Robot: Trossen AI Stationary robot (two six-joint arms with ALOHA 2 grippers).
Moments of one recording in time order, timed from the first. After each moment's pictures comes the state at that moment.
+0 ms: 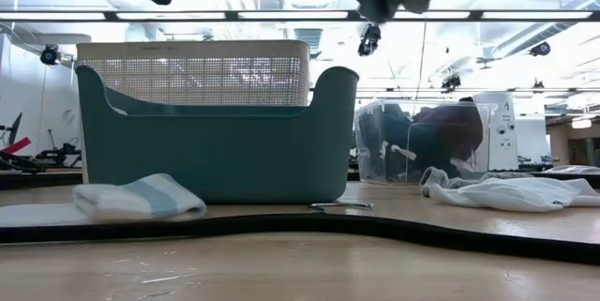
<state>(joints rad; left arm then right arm) -0.26 0.76 0.47 0.34 -0.02 -0.05 0.57 1.27 1.58 -0.94 0.67 0.67</state>
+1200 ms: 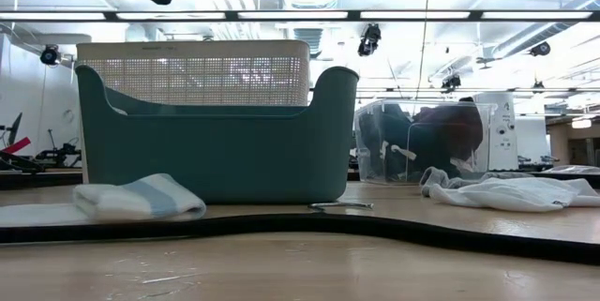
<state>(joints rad) -0.26 0.76 0.47 0.34 -0.02 -0.05 0.49 1.29 1.58 -0.65 1.04 0.35</state>
